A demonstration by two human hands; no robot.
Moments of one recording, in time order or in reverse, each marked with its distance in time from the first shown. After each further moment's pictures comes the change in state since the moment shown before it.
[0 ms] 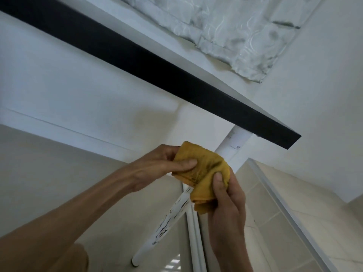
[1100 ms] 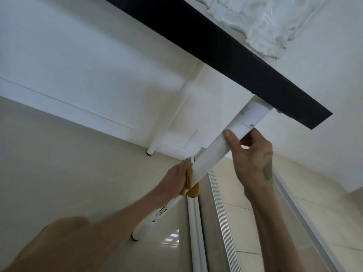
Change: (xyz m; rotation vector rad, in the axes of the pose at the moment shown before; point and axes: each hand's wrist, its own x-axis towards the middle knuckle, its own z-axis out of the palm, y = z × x) left_hand 0.042 -0.141 0.068 -0.148 0.323 -0.167; right_hand 0.085 0.002 -0.033 -0.666 0.087 -0.131
